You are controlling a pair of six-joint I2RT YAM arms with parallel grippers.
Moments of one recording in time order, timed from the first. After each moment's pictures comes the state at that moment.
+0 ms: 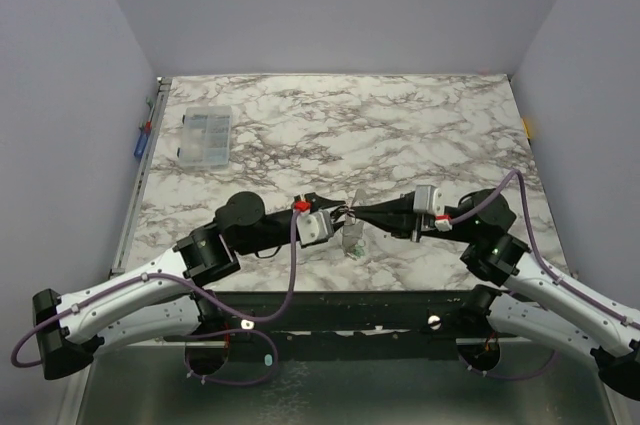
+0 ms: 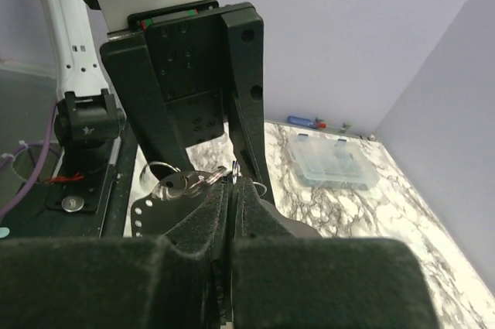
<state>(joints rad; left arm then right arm) -1.06 0.84 0.75 0.04 0.22 0.38 0.85 0.76 0.64 0.36 -0.60 -0.24</state>
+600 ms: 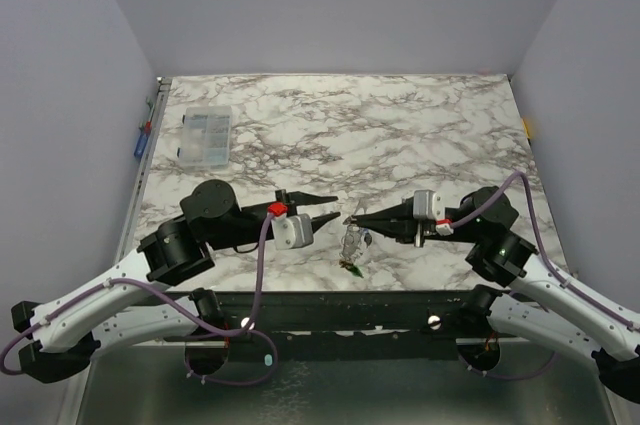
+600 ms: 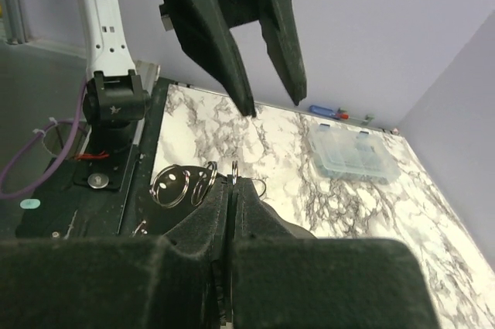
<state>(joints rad) -1.07 0.77 0.98 -0.22 0.29 0.50 0.85 0.73 0.67 0.22 -0.66 -0.27</state>
